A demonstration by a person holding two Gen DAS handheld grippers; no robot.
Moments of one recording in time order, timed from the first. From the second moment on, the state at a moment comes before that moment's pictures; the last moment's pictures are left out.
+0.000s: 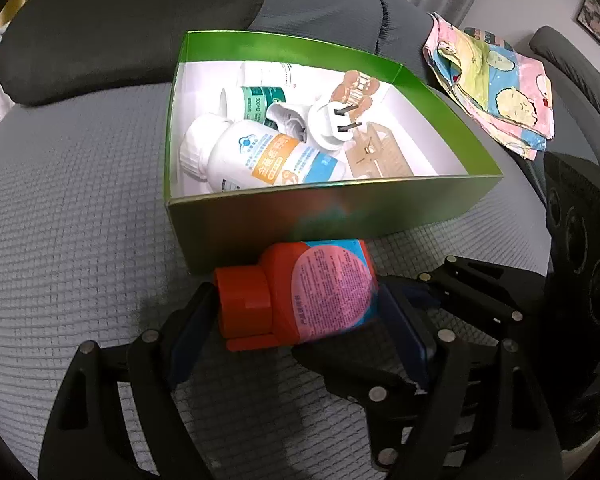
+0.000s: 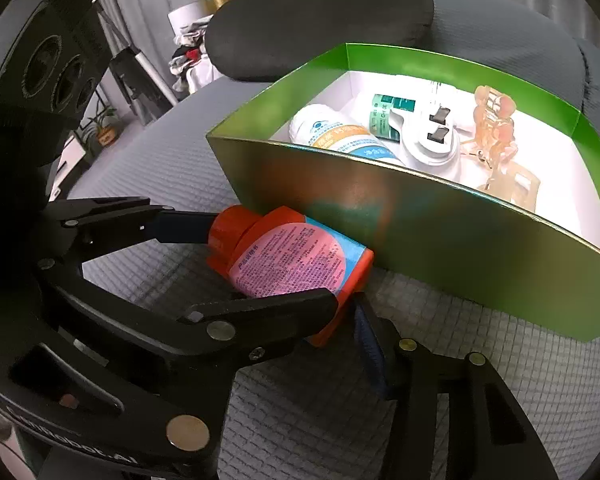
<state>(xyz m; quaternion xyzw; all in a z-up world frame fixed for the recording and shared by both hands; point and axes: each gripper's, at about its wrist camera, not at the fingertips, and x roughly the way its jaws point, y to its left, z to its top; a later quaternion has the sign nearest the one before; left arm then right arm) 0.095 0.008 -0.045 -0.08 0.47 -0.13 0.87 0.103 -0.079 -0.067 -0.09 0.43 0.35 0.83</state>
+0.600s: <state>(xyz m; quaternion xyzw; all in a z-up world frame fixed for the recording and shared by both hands) 0.065 -0.012 -0.013 -0.06 0.43 -0.13 0.89 0.067 -0.099 -0.038 -0.07 0.40 0.35 0.84</state>
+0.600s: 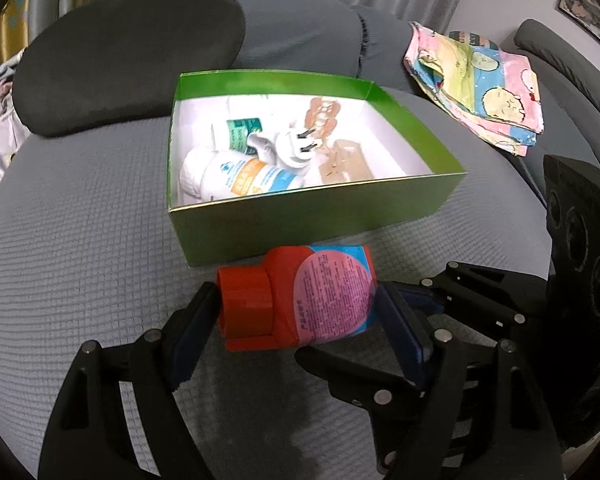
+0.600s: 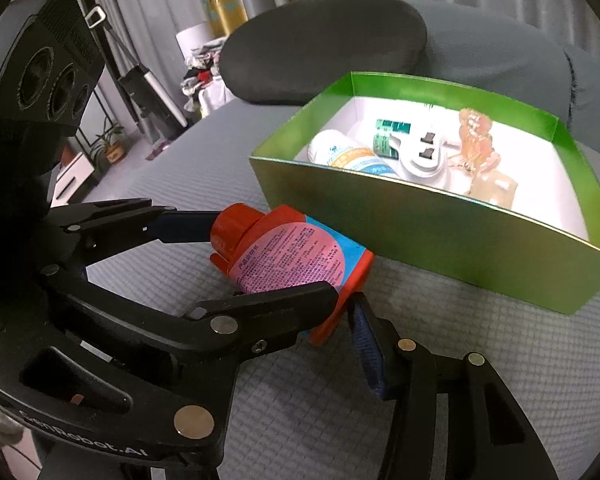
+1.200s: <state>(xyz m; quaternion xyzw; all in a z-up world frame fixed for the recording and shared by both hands) 0.036 -0.047 0.033 -0.02 0.38 -0.14 0.91 0.033 -0.139 0.013 -0.05 0.36 0.35 0.87</state>
